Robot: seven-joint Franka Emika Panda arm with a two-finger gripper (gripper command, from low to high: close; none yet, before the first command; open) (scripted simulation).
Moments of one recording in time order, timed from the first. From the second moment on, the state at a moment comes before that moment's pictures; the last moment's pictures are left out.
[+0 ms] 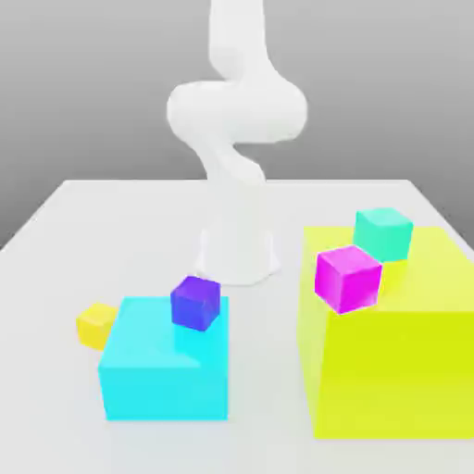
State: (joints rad) arm -0.08 -0.73 0.01 -2.36 0.00 2.35 0.91
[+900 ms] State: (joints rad) arm -0.72 0.01 -0.04 -2.93 0.09 2.94 1.94
